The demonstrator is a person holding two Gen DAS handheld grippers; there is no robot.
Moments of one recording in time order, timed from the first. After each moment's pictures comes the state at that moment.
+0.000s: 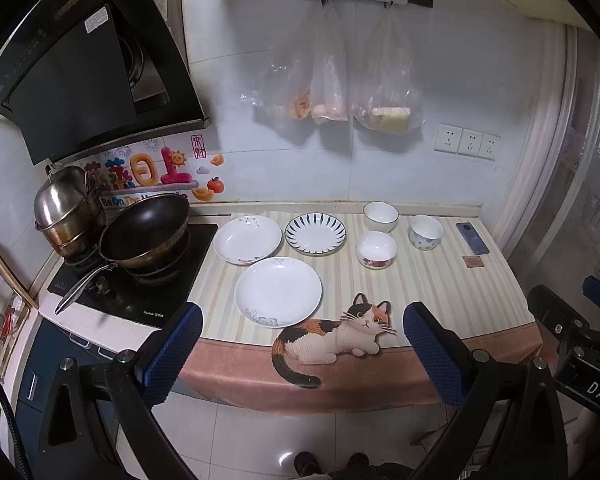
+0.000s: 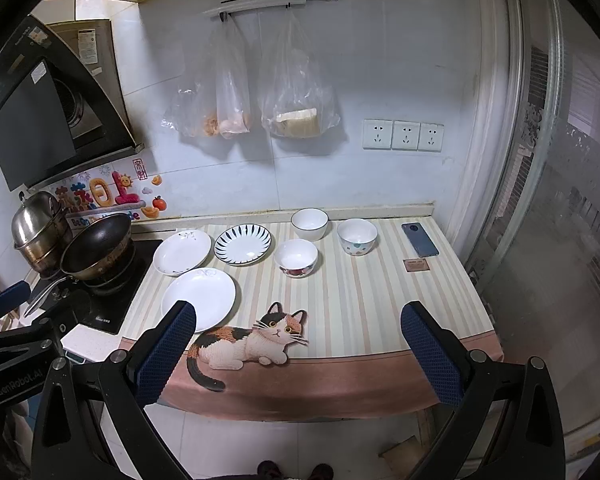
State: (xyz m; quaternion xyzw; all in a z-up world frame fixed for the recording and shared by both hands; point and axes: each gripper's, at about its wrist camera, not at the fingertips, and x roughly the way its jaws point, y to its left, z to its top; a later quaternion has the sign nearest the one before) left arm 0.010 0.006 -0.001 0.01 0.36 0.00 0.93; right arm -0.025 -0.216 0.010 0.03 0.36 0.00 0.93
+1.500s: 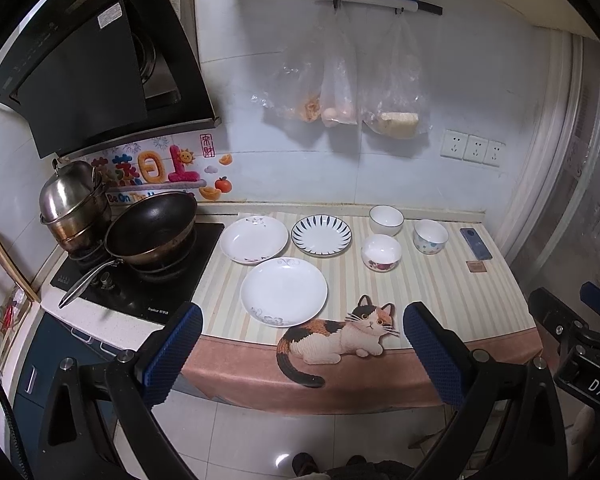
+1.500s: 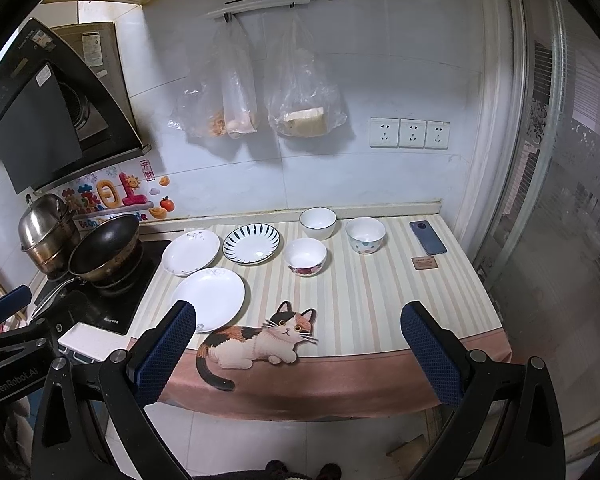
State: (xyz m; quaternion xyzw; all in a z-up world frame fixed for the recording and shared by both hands) left arm 0.004 0.020 0.005 0.00 0.36 0.00 0.93; right arm -0.026 -0.208 0.009 0.04 0.36 0.01 0.93
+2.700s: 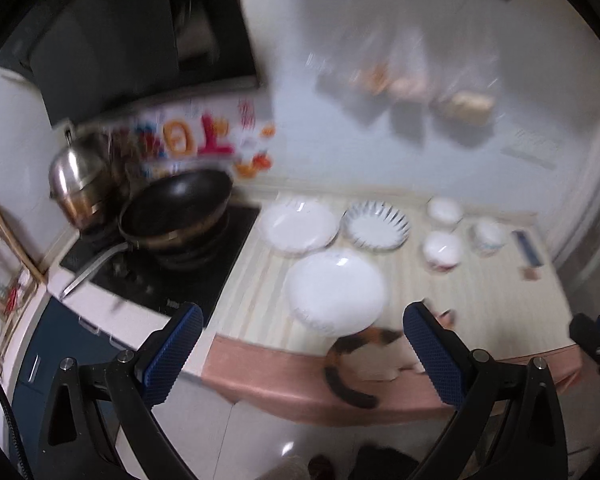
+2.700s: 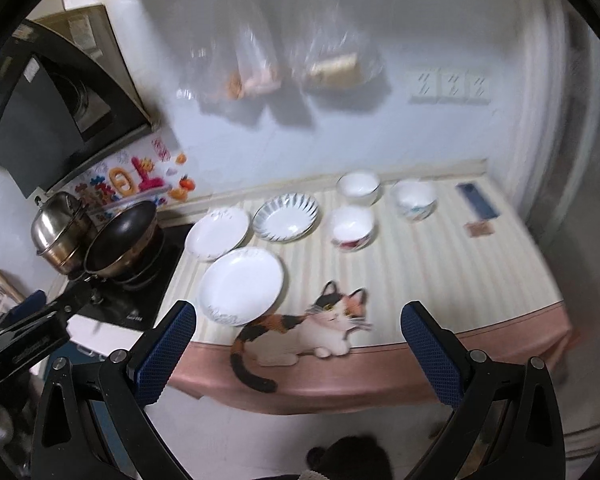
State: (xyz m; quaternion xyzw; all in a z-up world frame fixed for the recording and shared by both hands) left arm 0.097 0.098 -0.070 -0.01 0.40 0.07 0.91; right arm 0.053 -0.165 -0.072 0.10 0.42 0.06 0.90
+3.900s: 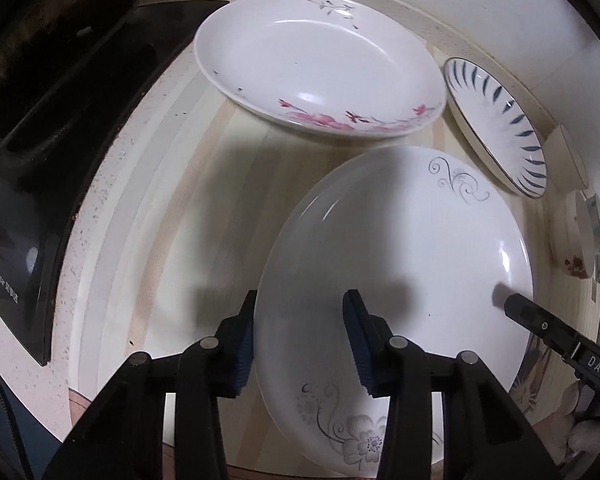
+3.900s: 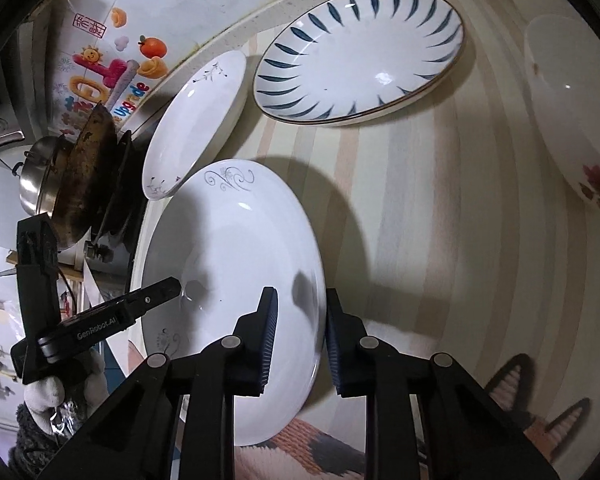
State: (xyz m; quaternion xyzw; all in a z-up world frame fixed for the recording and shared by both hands) left arm 0.309 0.171 -0.368 -0.13 0.62 0.03 0.78; right arm 0.361 -0.056 -0.420 0.17 0.63 0.23 0.72
